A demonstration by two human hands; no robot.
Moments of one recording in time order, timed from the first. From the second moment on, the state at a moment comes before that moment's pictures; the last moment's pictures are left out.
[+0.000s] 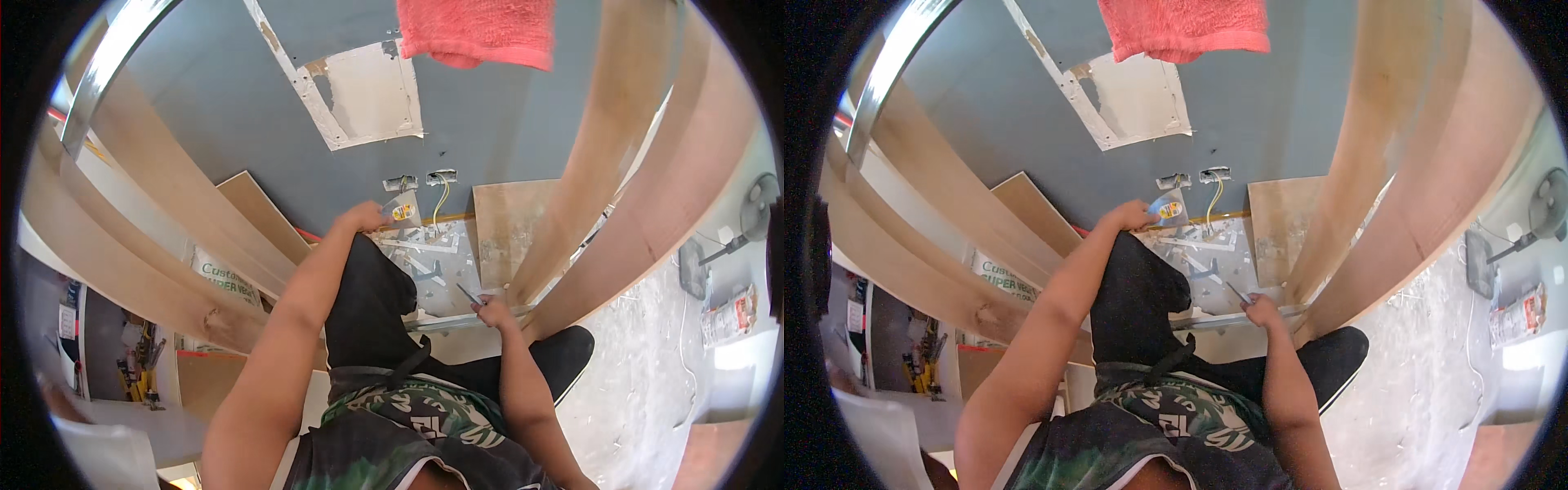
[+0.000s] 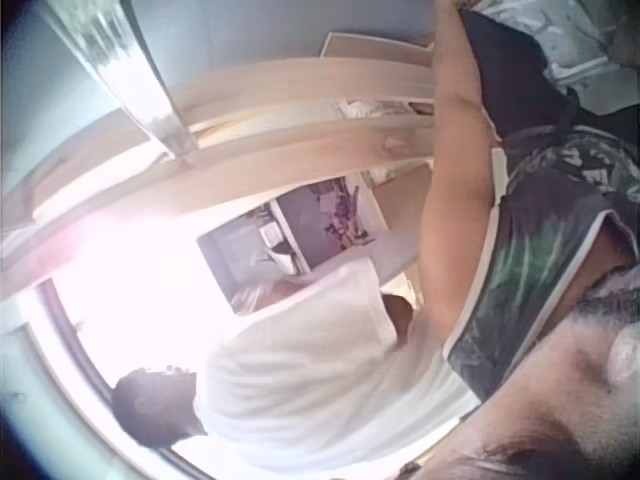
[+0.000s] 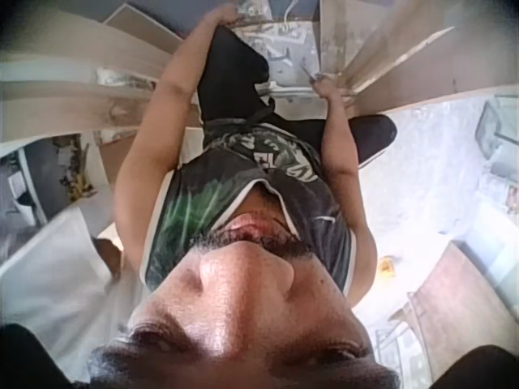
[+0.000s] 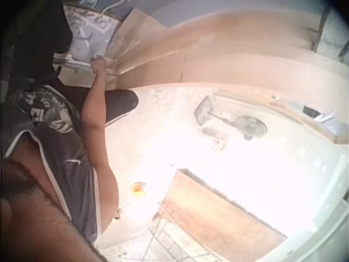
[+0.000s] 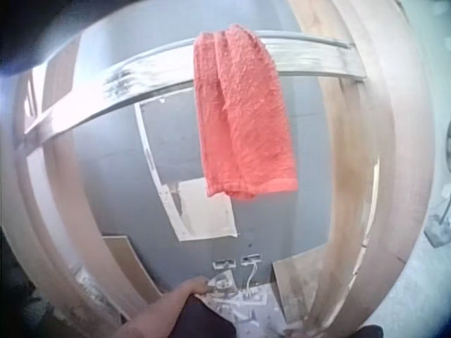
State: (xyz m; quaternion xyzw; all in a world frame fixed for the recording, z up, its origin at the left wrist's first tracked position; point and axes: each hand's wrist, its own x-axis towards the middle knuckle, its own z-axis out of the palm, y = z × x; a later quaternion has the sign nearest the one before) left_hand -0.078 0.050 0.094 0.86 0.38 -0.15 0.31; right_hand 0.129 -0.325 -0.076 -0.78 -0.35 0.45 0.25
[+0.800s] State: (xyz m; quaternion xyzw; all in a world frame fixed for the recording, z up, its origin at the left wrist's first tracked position) left_hand -0.116 0.095 0.134 0.89 0.37 0.24 0.14; right_hand 0.111 -0.304 -0.077 -0.79 -0.46 0.35 0.20
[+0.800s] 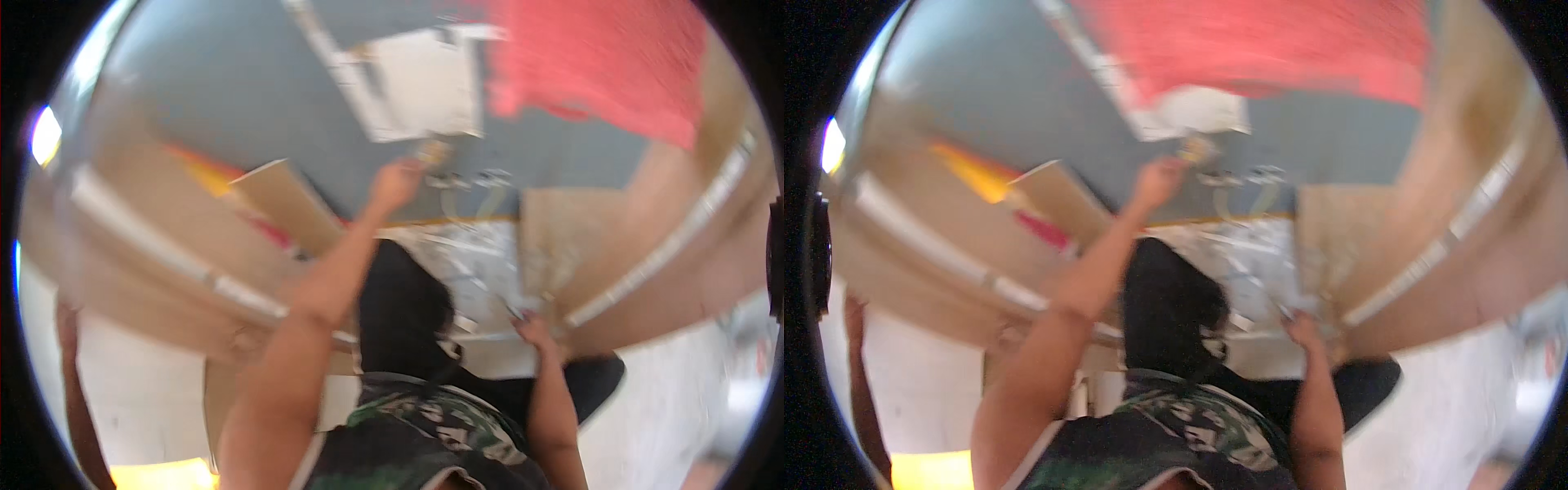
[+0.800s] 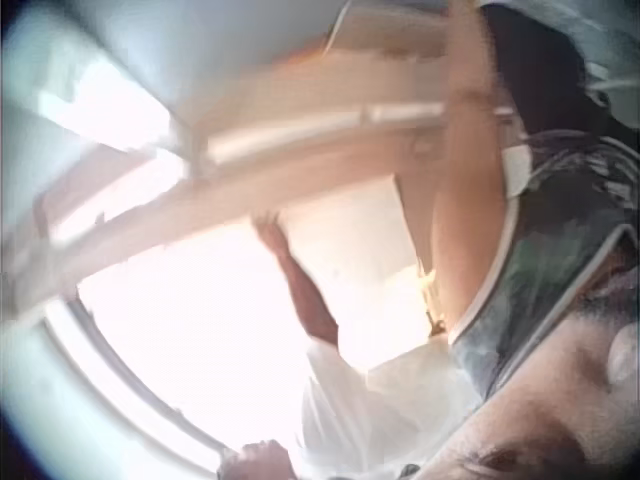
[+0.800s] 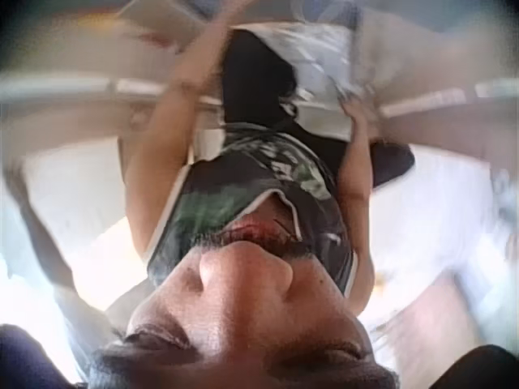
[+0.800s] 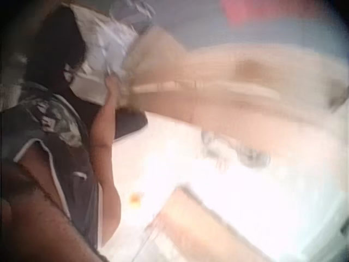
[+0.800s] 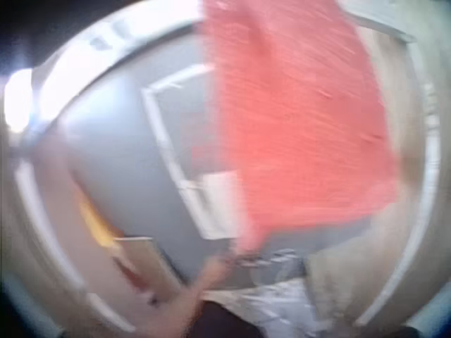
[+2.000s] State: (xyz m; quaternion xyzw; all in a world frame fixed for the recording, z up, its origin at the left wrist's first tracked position) left_hand -0.010 -0.006 0.097 0.59 0.41 0.04 0.69; right_hand 0.126 -0.296 -0.052 -0.80 -0.23 0.18 0.52
